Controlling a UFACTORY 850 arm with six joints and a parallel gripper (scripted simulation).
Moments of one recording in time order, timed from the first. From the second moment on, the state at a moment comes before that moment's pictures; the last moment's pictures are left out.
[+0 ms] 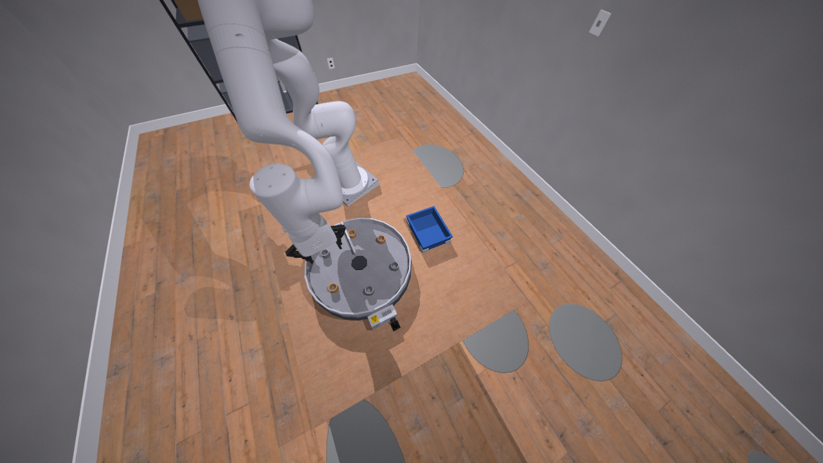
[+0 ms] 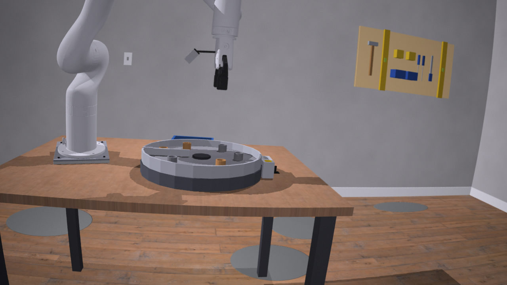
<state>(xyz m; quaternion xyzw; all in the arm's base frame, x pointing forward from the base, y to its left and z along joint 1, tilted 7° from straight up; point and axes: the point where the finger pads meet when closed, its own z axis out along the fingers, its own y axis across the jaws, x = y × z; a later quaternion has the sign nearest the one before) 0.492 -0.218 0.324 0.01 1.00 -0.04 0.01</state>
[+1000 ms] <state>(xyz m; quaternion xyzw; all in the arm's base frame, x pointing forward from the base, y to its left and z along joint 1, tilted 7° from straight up) 0.338 -0.097 0.202 -0.33 0.94 -0.06 -0.01</state>
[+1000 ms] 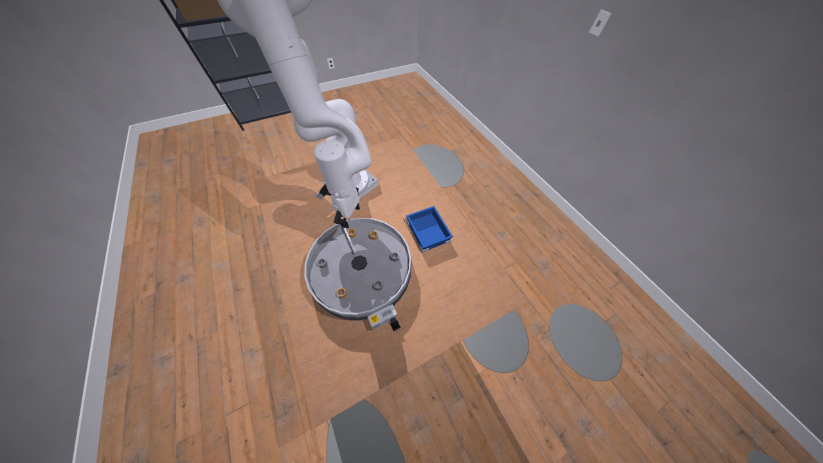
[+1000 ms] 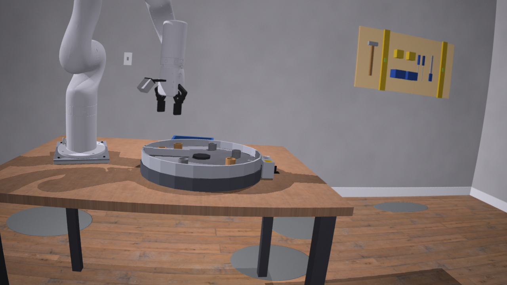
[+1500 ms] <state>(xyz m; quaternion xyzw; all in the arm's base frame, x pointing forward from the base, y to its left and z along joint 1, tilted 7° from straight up) 0.333 -0.092 0.199 -0.34 0.94 -0.06 -0.01</state>
